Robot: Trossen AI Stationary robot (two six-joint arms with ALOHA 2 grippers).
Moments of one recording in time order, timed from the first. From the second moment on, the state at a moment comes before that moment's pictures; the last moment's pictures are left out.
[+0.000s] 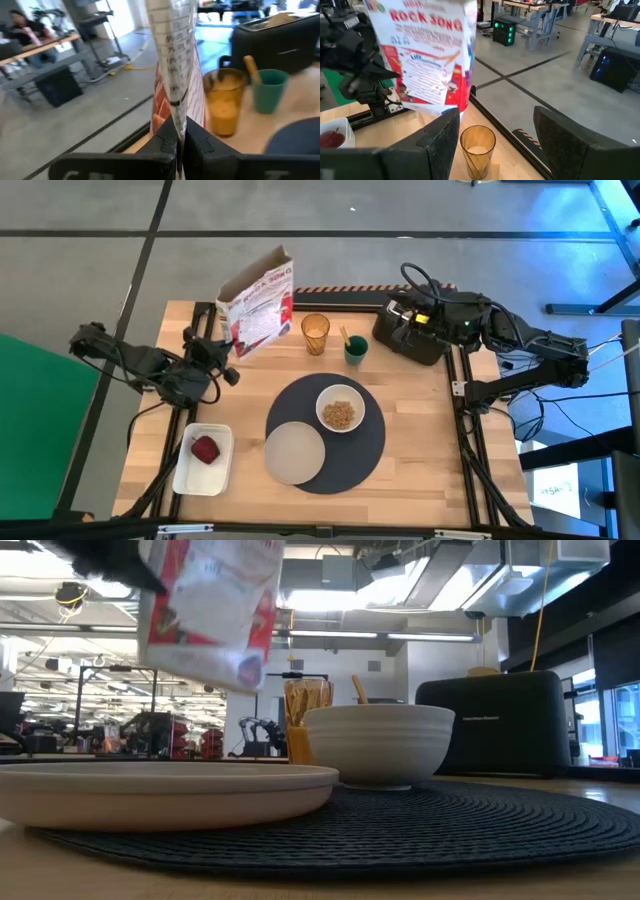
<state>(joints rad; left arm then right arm) -0.39 0.72 0.75 -0.77 -1.27 -0.52 -0.08 1.15 1.44 -0.56 0.46 0.13</state>
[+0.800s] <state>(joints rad) -0.20 0.58 0.21 -0.70 -1.40 -0.97 -0.23 1.31 1.40 -0.44 0.39 0.16</state>
